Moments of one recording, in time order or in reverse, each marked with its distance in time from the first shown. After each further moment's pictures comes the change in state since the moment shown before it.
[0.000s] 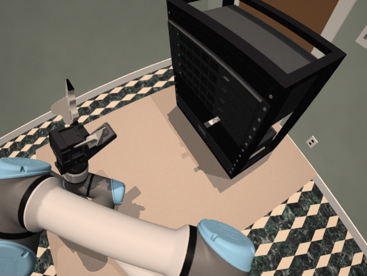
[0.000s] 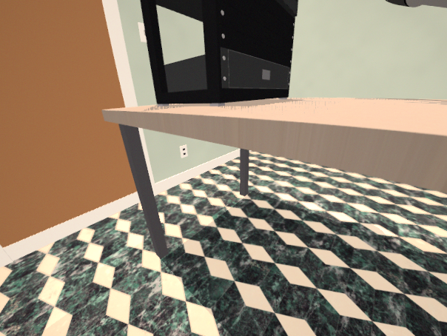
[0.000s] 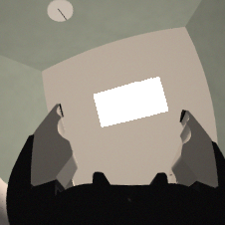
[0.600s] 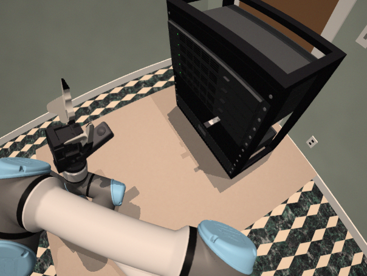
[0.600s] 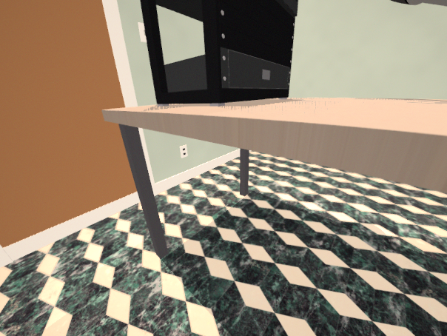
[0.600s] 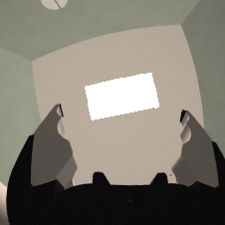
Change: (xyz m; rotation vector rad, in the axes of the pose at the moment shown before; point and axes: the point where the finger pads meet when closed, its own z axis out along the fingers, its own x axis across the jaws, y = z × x) arm 0.017 0.011 -0.003 -0.052 0.055 -0.080
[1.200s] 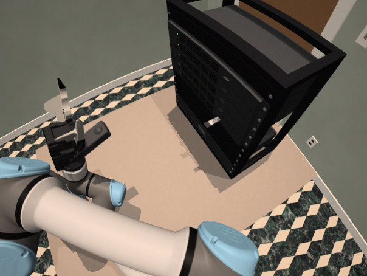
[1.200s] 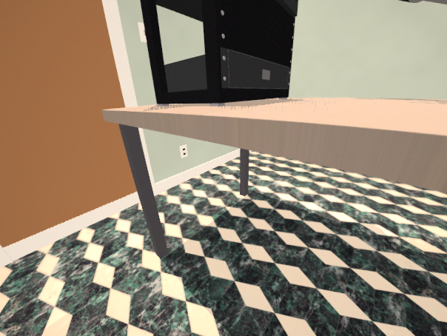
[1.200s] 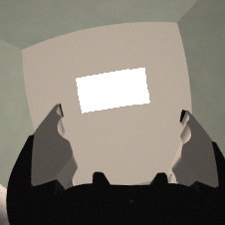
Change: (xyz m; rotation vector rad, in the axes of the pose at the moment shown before) arm 0.017 0.011 -0.003 -0.054 0.055 -0.081
